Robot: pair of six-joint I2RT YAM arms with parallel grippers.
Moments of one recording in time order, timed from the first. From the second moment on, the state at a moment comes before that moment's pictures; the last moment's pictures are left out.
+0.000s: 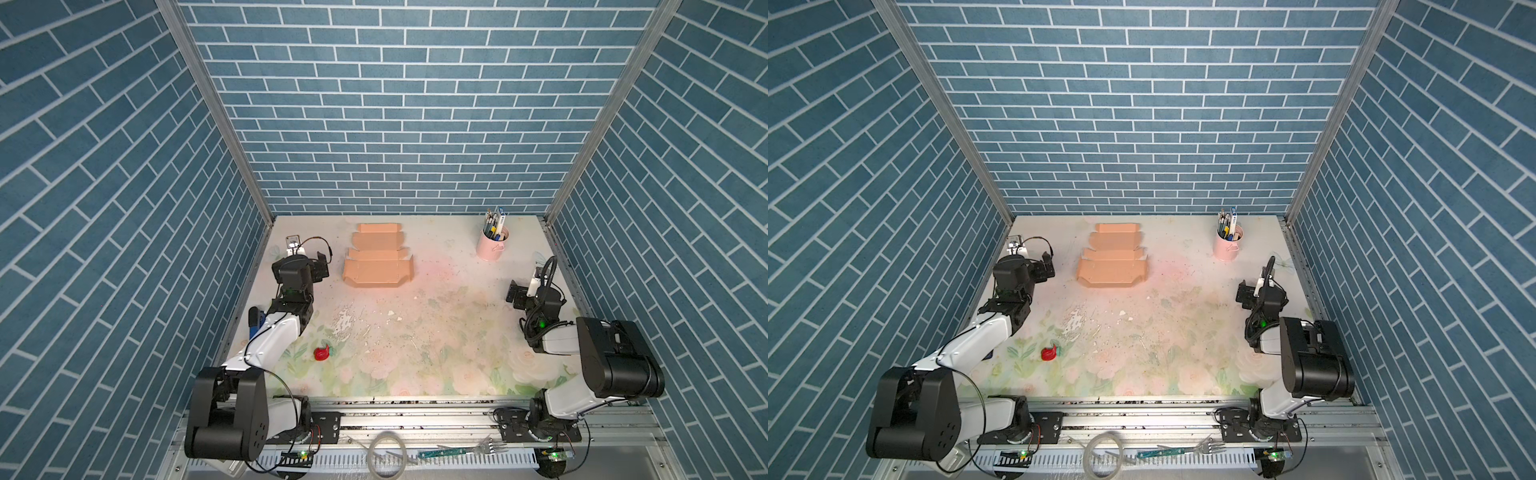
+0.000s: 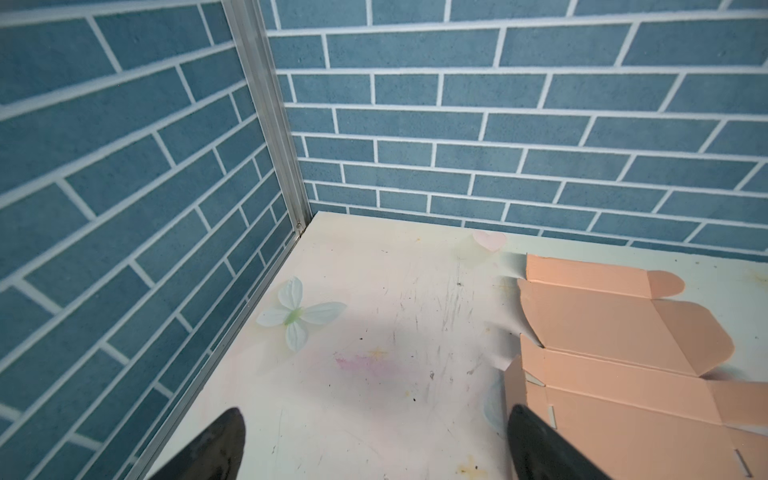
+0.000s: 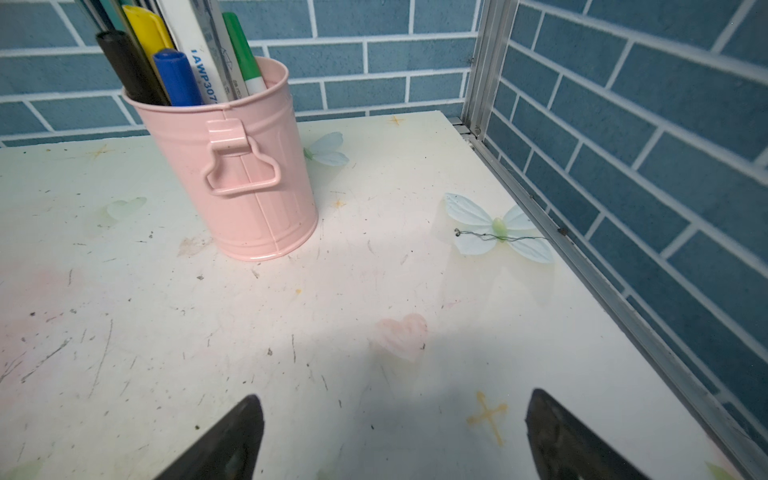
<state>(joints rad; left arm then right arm) -0.07 1.25 0.71 0.22 -0.32 -0.10 -0.01 1.55 0.34 0.86 0.12 0.03</state>
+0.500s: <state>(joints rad) -0.07 1.33 0.93 -0.15 -0.29 -0.28 0.16 1.04 0.35 0.54 0.28 0.02</state>
